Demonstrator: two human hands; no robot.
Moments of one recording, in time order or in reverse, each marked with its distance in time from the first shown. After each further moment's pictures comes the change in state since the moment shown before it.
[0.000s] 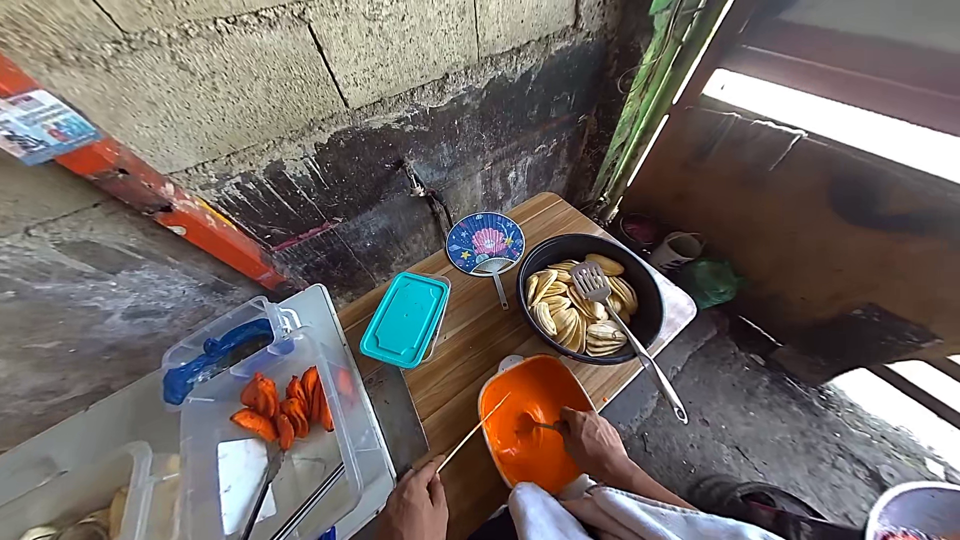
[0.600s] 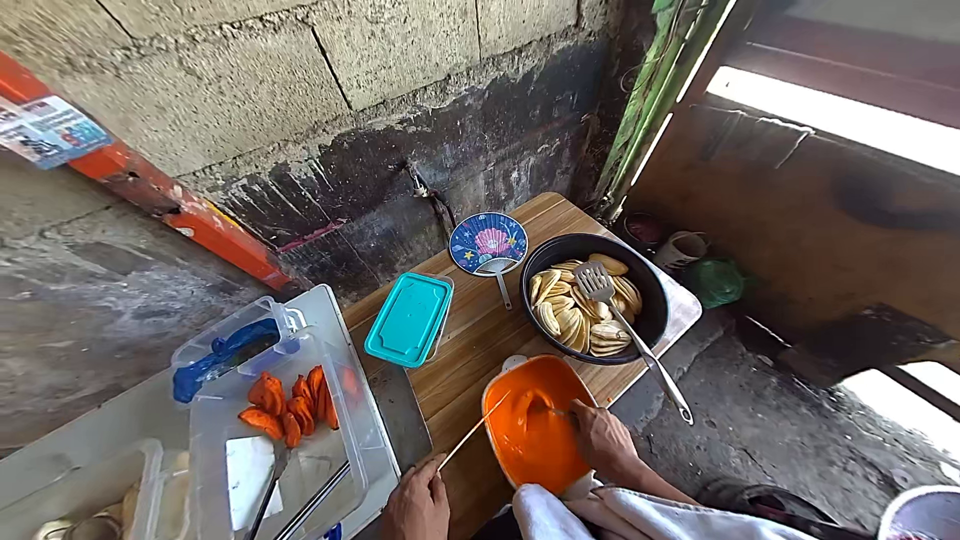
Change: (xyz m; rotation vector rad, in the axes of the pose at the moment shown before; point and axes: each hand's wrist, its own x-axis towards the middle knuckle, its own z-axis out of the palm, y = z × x) left_hand 0.000 0.001 -0.003 -0.004 0.013 -0.010; right_hand -0.002 0.005 -0.006 0.016 0.079 0.055
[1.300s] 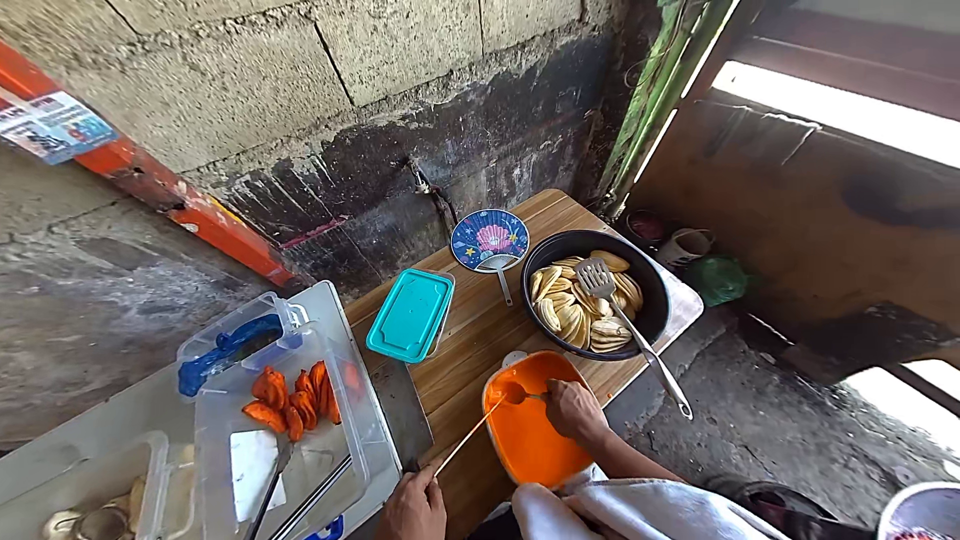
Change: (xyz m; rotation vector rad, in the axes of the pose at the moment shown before) left_hand -0.007 -0.013 0.008 0.005 0.005 -0.020; right_hand 0.016 -0.048 -0.025 0.031 -0.001 0.036
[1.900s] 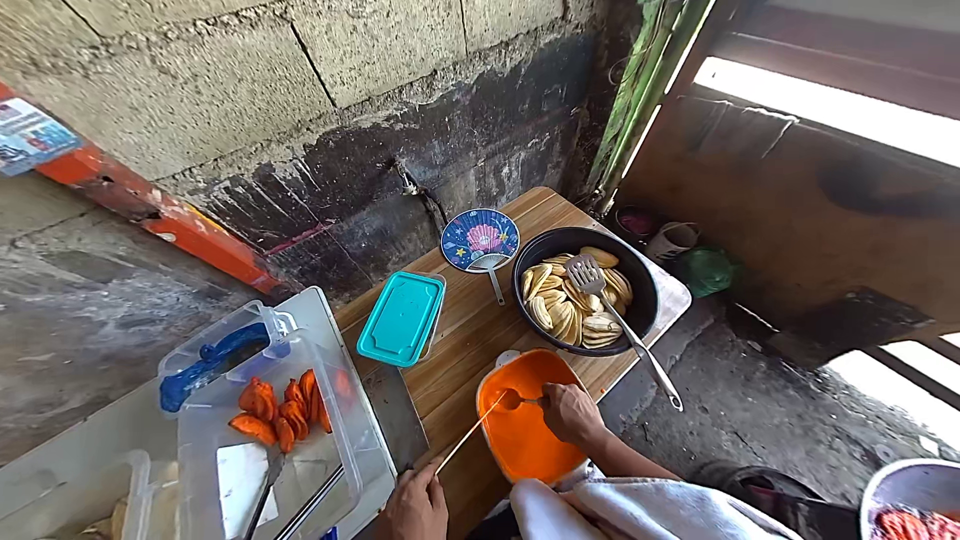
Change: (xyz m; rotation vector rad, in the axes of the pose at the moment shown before) left_hand 0.005 0.007 0.002 0.031 0.000 0.038; right_hand -0.003 0.012 0.008 0.031 -0.004 -0.014
